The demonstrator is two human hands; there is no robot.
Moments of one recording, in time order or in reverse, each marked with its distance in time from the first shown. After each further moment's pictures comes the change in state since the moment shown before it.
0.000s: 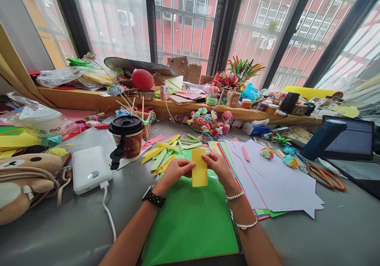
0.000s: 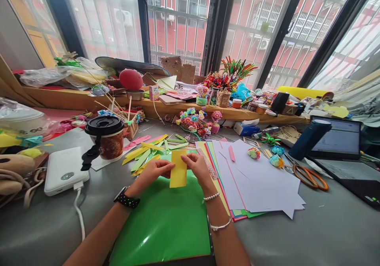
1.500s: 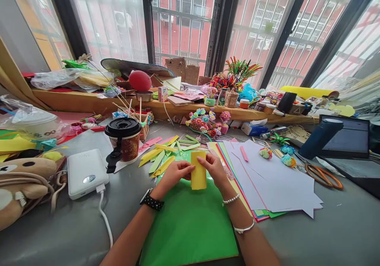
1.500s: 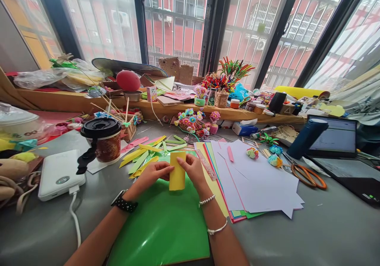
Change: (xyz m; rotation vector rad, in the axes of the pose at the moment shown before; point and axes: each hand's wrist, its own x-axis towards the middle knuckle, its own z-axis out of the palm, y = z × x) left_hand 0.002 -0.004 0.002 -0.028 -0.046 0.003; right_hand 0.001 0.008 0.007 -0.076 0.018 -0.158
